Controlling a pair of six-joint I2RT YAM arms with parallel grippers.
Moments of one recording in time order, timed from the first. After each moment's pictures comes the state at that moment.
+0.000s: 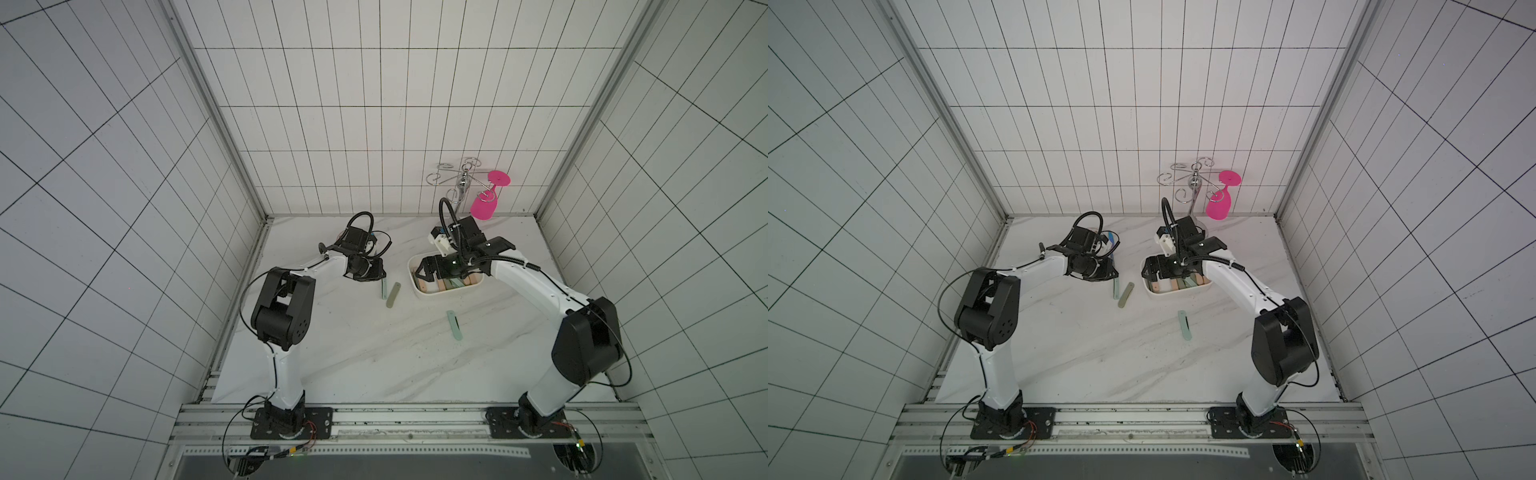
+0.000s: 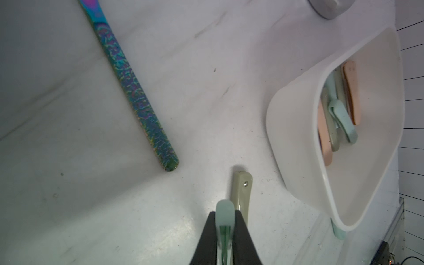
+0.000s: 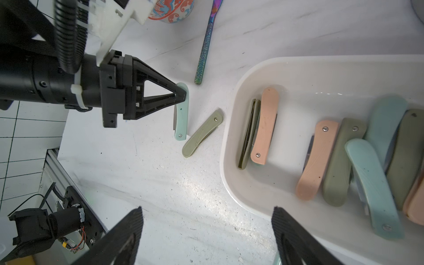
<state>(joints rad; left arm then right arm) -0.35 1.98 1.37 -0.45 0.43 -0.30 0.46 1.67 1.41 -0.72 -0.39 0.20</state>
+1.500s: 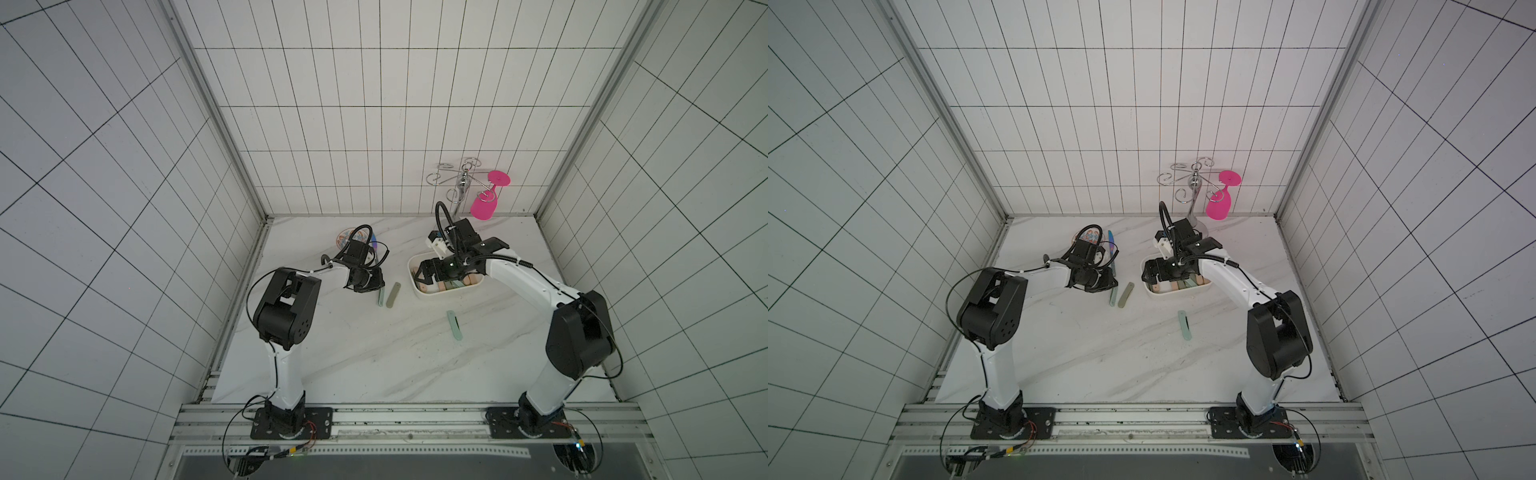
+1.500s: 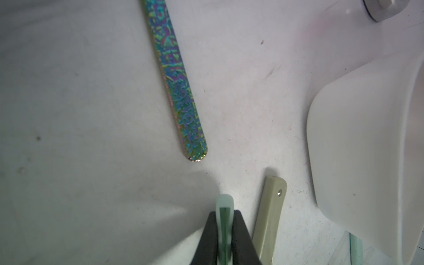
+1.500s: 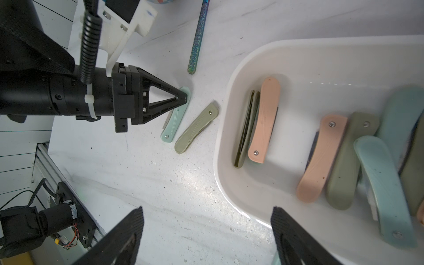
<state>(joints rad) -0.37 1.98 1.21 -0.26 0.39 -0.46 0.46 1.72 1.41 -0.72 -0.39 0.17</state>
